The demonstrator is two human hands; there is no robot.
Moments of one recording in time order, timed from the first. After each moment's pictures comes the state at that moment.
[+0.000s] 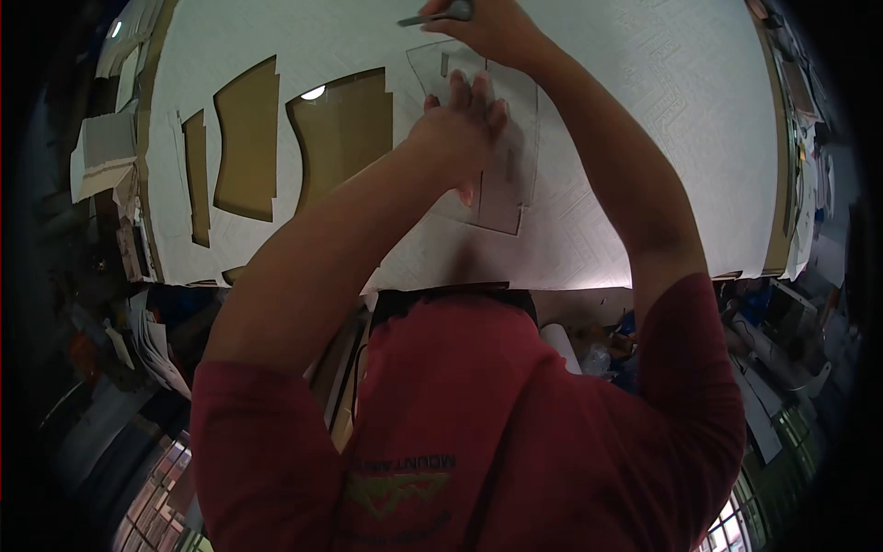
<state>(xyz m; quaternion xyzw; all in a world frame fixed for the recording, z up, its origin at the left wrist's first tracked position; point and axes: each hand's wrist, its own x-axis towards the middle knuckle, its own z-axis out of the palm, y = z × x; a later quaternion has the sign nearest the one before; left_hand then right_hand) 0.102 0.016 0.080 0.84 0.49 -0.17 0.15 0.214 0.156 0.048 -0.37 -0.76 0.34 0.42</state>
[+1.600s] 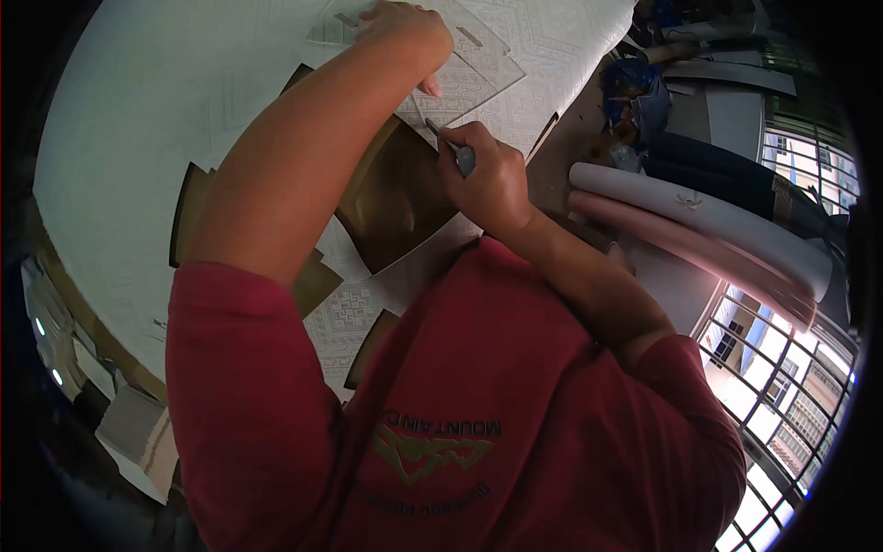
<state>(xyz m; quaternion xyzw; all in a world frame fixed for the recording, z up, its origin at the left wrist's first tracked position) 0.083 0.051 0.070 0.95 0.20 -0.23 -0.04 0.061 -0.162 0.045 -0.77 -0.52 0.03 0.38</state>
